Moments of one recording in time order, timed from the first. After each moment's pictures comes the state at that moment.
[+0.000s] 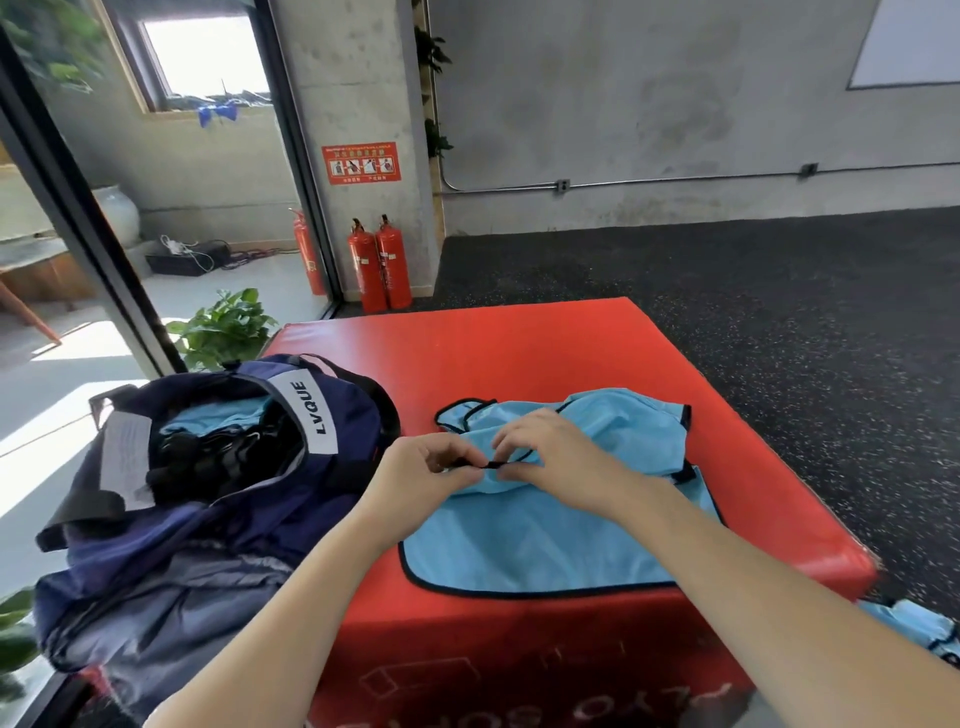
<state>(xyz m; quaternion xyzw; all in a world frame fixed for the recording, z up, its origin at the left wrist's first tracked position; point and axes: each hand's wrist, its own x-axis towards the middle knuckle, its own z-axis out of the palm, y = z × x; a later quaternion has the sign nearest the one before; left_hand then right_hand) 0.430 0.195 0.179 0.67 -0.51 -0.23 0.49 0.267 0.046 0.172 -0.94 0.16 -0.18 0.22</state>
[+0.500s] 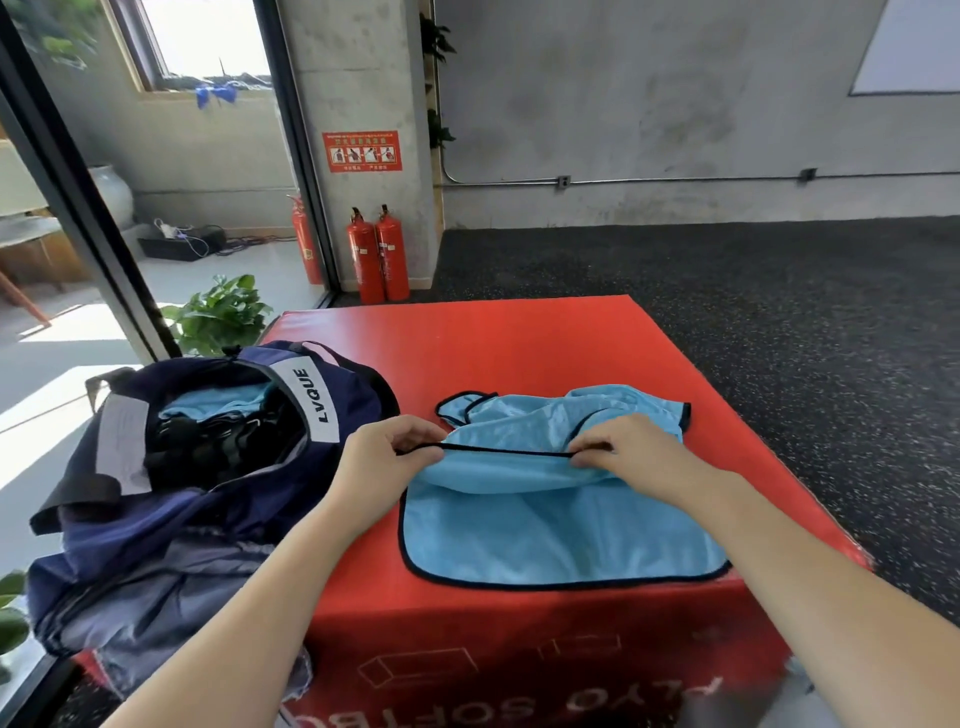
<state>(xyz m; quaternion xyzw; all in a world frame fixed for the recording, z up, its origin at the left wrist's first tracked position) 0.466 0.207 0.170 0.71 -0.48 -0.16 0.49 0.212 0.004 0.166 -0.92 0.29 -0.12 0.25</state>
